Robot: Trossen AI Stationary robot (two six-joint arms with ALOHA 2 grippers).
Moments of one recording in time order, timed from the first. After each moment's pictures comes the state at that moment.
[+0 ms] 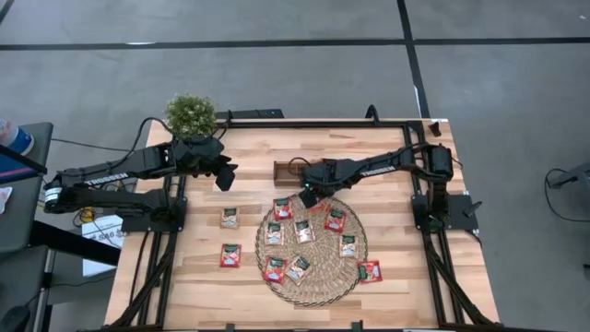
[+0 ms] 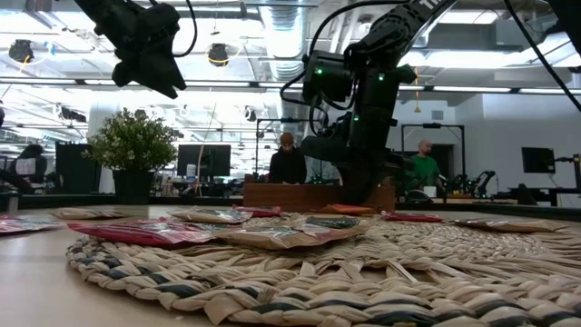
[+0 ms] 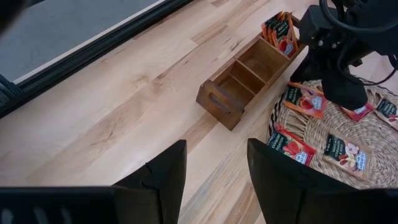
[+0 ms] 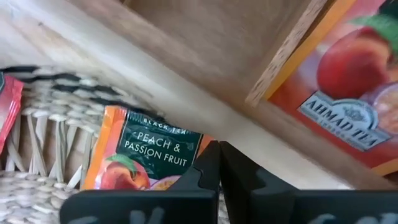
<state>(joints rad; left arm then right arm) 0.30 0.86 0.80 -0.64 -0.19 -0.41 -0.11 1.94 1.22 -0.62 0.16 0.80</state>
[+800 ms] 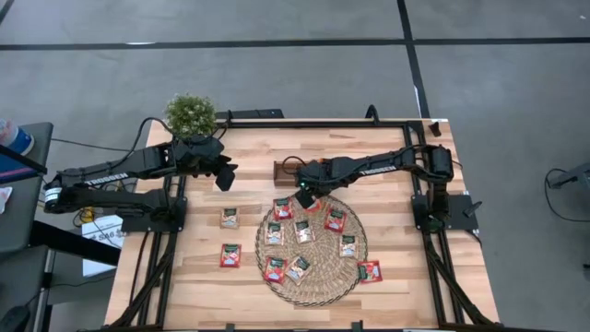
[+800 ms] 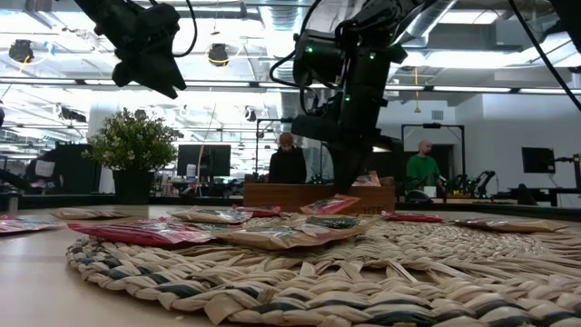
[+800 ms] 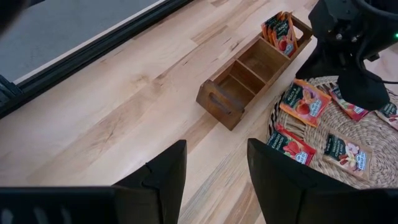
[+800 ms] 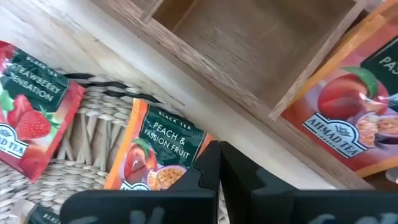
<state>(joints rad) 0.30 0.86 0.80 -0.64 -0.19 -0.41 -0.09 1.94 1.34 -0.73 0.18 0.75</state>
